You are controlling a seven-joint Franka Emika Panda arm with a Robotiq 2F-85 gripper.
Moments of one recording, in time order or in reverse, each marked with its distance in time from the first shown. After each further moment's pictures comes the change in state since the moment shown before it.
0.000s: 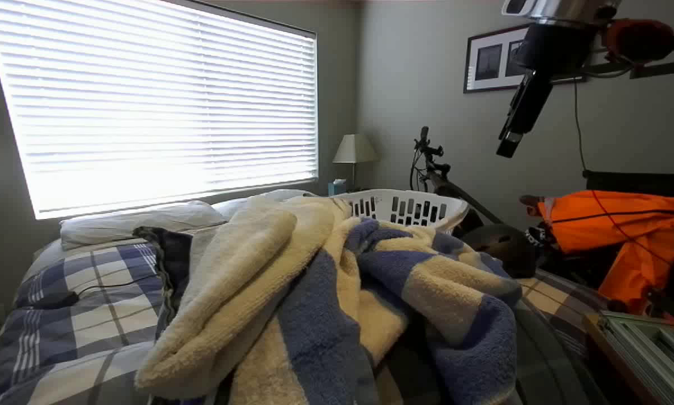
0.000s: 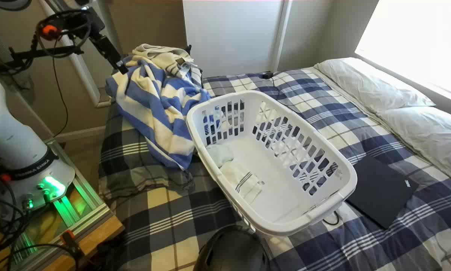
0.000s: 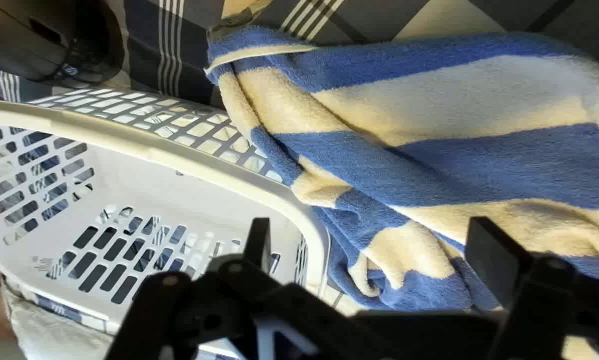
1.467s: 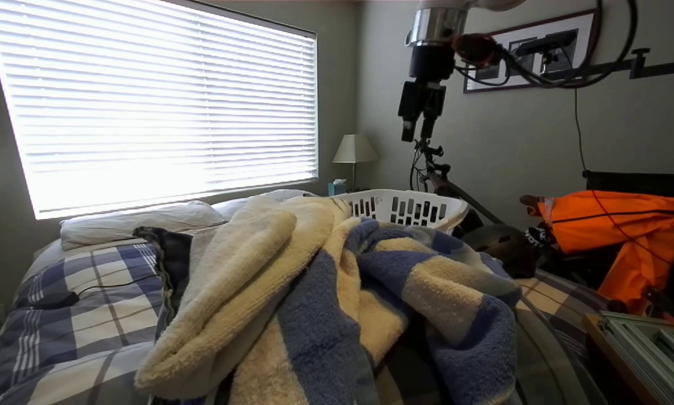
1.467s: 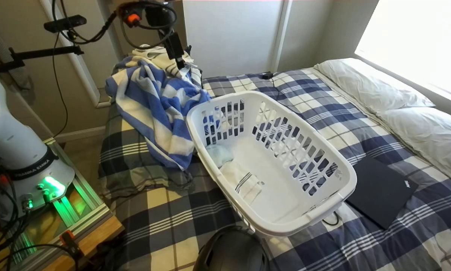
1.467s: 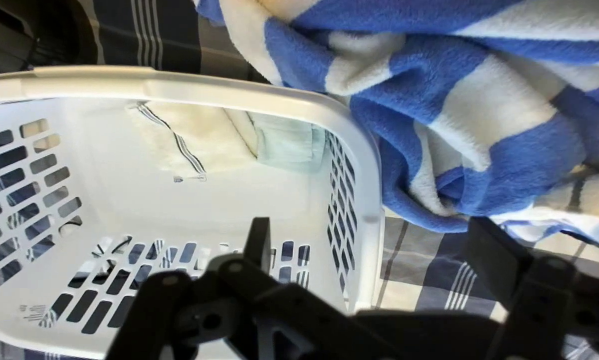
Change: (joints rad) arm -0.001 0.672 -0.192 0.568 0.098 -0.019 -0.019
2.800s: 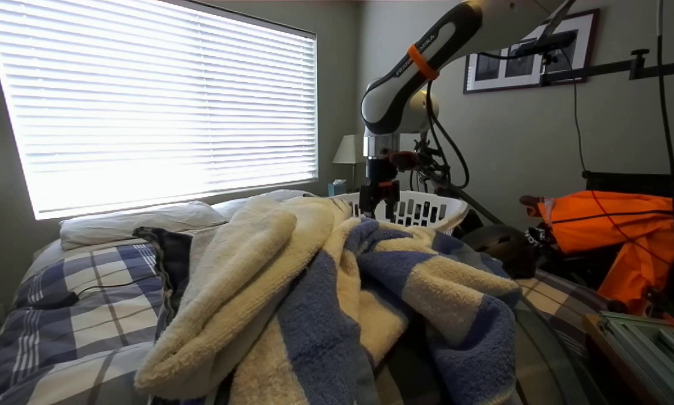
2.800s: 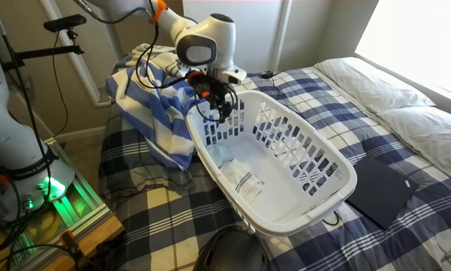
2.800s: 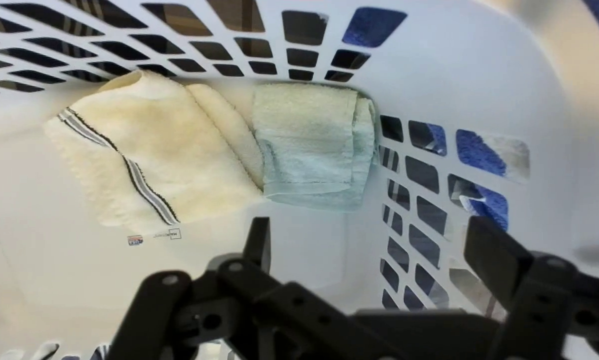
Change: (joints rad) arm -0.102 0.698 -0.058 0.362 0.266 0.125 -0.232
